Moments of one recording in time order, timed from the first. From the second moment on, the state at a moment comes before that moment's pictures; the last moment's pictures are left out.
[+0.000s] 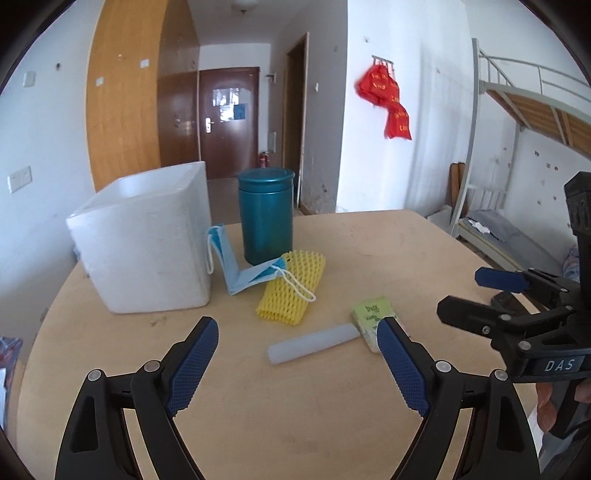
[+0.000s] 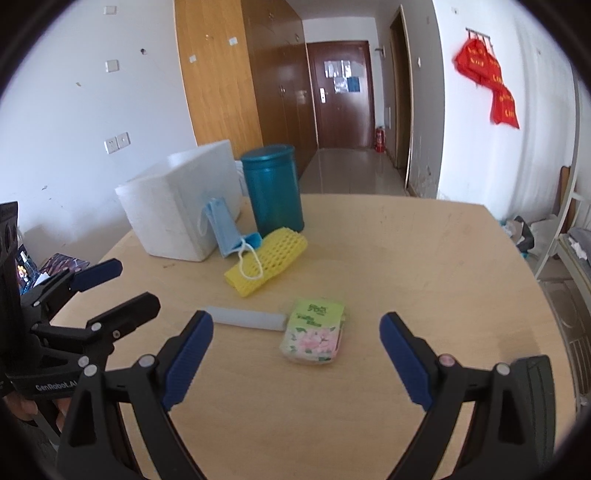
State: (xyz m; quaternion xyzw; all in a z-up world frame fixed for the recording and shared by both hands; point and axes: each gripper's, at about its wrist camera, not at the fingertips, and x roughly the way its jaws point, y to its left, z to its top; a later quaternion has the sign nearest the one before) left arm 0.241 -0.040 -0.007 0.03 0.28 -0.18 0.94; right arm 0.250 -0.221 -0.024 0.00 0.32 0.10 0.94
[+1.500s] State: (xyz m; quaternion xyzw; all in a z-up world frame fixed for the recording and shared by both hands) left arm 0.340 -0.078 -0.091 0.11 0.41 -0.26 0.87; right arm 0.322 -0.226 -0.097 -0.02 0.44 0.09 0.89
